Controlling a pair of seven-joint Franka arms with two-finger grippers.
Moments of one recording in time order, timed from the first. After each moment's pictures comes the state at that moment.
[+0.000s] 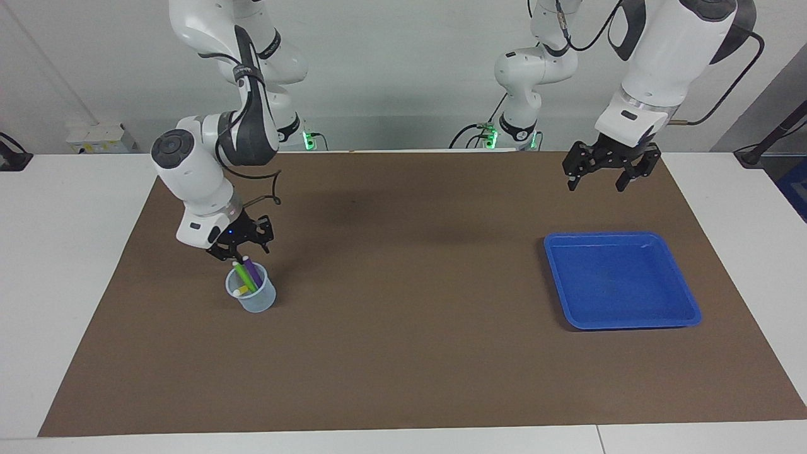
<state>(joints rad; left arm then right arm) 0.12 0.05 -0.31 -1.53 0.03 1.63 -0.07 0.01 0.16 0.02 -1.98 0.08 2.12 -0.42</state>
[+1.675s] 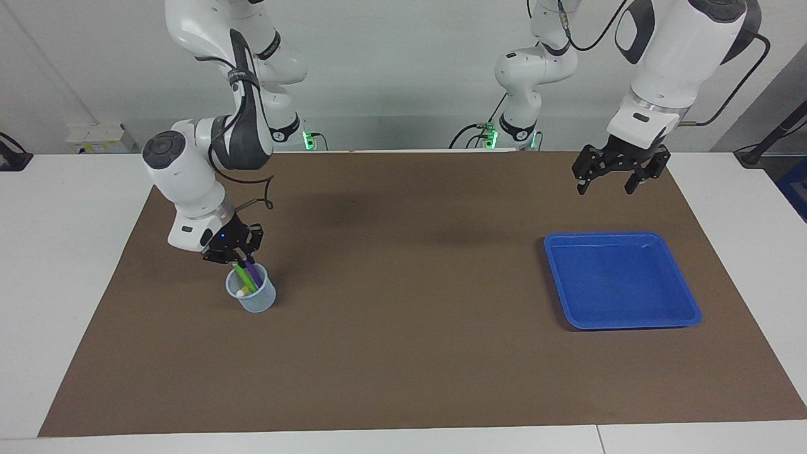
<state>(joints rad) 0.15 0.01 -0.31 -1.65 0.03 1.79 -0.07 -0.01 0.17 0.02 -1.97 0.08 2.17 -0.49</state>
